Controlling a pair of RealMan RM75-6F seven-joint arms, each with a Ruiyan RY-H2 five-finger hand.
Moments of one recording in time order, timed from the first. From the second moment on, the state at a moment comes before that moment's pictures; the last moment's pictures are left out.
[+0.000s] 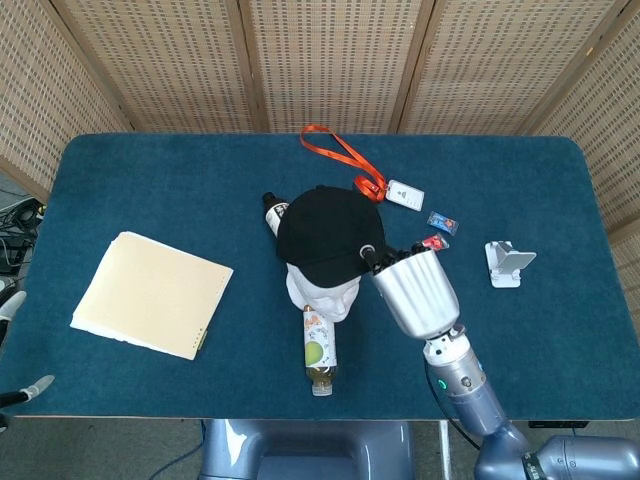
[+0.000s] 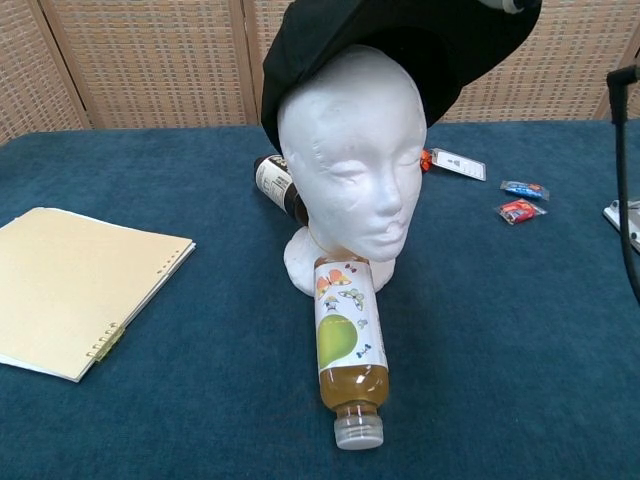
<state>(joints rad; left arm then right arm) 0.02 -0.86 0.04 -1.88 1.60 1.55 -0.10 0.70 -1.36 0.17 -1.97 -1.53 1.53 -0.92</state>
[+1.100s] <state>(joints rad) 0.02 -0.86 0.04 -1.89 1.60 1.55 -0.08 0.61 -1.41 0.12 -1.95 -1.62 1.45 -0.97</state>
